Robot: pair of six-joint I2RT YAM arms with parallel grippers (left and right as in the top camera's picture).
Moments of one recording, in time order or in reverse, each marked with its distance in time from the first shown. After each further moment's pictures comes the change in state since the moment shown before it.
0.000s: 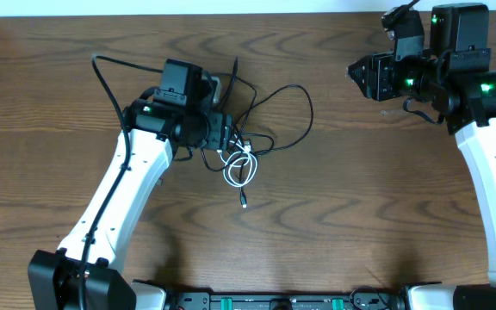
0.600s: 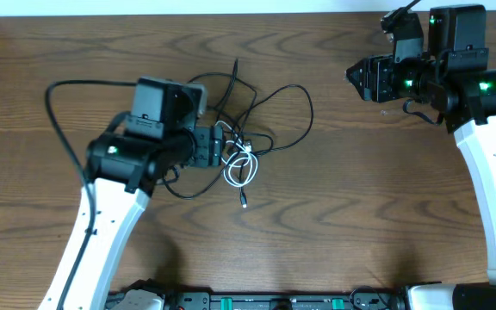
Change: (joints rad) left arm -0.020 -0.249 -0.028 -0.117 -0.004 -0.049; right arm 0.000 0.009 0.000 -0.021 0.011 0.000
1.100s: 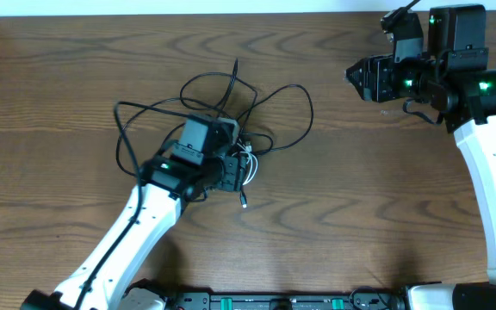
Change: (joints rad) left arm -0.142 0.035 -0.370 0.378 -0.004 -0.037; right arm 0.000 0.001 0.000 0.000 0.002 0.000
